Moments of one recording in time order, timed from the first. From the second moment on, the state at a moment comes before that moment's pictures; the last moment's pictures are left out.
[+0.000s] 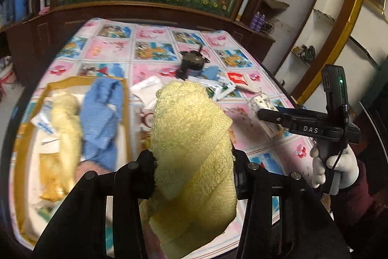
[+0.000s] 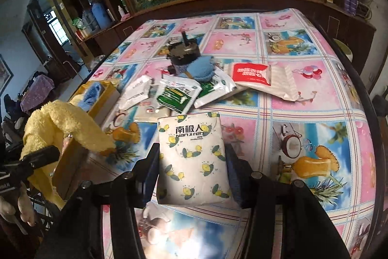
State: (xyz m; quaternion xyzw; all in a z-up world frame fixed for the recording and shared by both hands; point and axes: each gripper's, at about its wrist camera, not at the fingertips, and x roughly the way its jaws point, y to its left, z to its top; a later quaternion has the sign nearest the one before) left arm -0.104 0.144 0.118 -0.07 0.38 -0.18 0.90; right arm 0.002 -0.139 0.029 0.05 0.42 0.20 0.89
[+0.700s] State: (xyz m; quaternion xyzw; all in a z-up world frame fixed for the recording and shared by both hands) left arm -0.048 0.289 0.062 -0.08 0.42 0.03 0.90; right arm -0.013 0.070 0.030 0.04 0.46 0.39 0.80
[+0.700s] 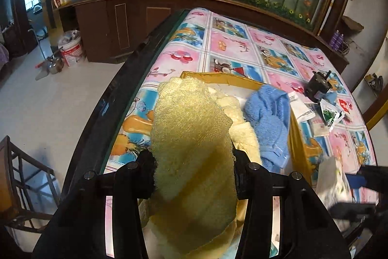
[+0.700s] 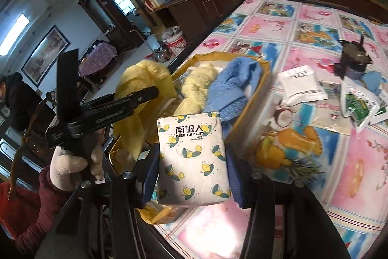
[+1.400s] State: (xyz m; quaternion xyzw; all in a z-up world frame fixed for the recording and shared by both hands) left arm -0.077 0.256 0.089 0.03 0.34 0.16 0.93; right arm -0.037 0.126 -0.001 -0.05 0.43 0.39 0.81
